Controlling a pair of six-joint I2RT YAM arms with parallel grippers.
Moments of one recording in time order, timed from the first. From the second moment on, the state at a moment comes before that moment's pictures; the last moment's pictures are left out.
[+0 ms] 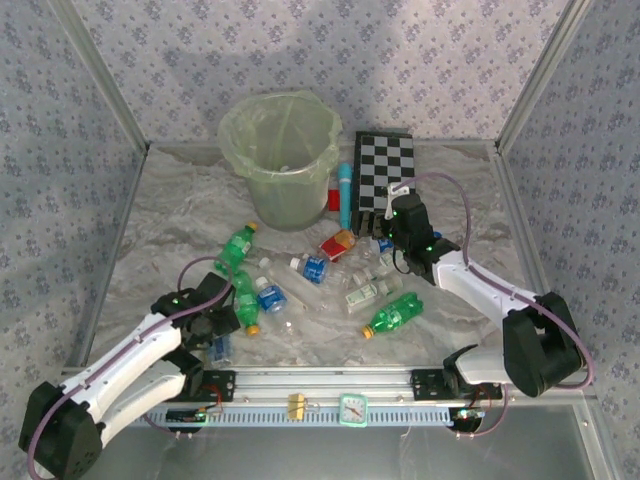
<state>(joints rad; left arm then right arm) -0.56 0.82 0.44 -1.00 -0.16 -0.99 0.47 1.33 0.79 0.03 0.07 0.33</state>
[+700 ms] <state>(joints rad) -0.56 0.75 0.44 -0.95 -0.23 -1.05 0.47 1.33 0.79 0.02 0.08 0.33</state>
